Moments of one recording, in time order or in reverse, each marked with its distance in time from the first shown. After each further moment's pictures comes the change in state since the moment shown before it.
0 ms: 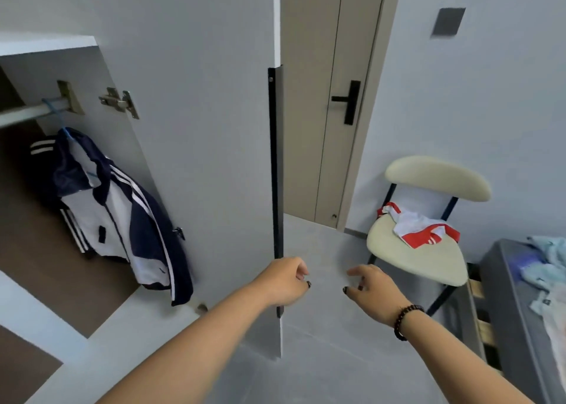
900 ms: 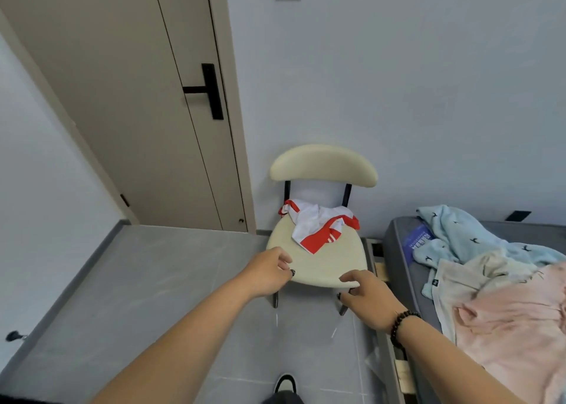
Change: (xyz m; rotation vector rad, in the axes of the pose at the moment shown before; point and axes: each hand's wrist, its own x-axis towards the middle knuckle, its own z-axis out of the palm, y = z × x) left_hand 0.337 0.234 0.151 -0.064 -0.229 0.085; right_hand 0.143 0.314 -0.182 0.204 0.085 0.299
